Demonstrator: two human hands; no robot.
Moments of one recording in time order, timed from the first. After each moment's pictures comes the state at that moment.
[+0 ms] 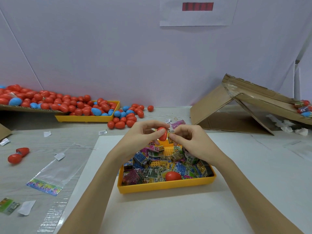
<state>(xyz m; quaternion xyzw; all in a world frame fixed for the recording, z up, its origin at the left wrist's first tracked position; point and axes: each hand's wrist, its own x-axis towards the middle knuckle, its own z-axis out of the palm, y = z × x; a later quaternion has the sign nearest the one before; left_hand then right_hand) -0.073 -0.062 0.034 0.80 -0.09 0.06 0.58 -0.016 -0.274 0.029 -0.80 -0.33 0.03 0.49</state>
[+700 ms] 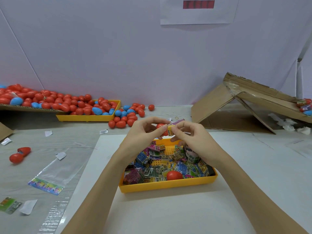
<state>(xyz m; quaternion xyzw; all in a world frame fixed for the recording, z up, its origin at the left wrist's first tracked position) -0.070 -0.070 0.029 0.77 -0.08 0.12 0.62 -0.022 -0.267 0.032 -0.76 -0.23 0.09 0.59</state>
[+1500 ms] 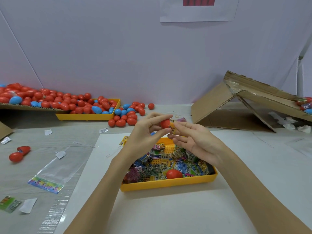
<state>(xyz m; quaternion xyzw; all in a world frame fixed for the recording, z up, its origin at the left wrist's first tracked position) -0.069 -0.078 0.028 0.82 -0.18 0.23 0.49 -0.022 -0.269 0.039 -0.54 -0.11 0.29 0.78</state>
